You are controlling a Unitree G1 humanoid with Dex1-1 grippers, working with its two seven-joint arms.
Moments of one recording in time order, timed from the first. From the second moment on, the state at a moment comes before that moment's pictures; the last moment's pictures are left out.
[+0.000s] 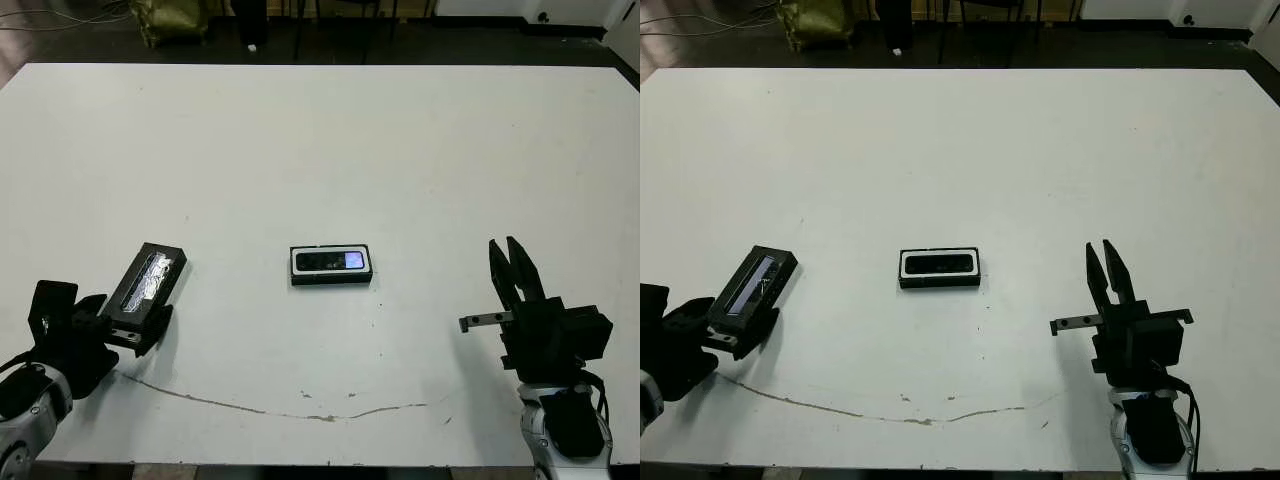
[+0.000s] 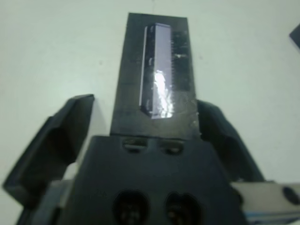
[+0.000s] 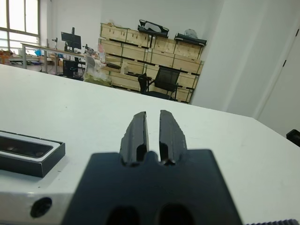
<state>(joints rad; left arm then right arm) 0.28 0.52 0.27 -0.42 -0.41 0.68 -0.32 0.27 -0.20 -0.04 -0.37 -0.02 -0.21 0.10</state>
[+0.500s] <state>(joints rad) 0.30 0.57 0.25 -0.43 -0.42 0.63 -0.43 0.27 -0.20 -0.04 -0.35 -0.02 -0.23 0.10</state>
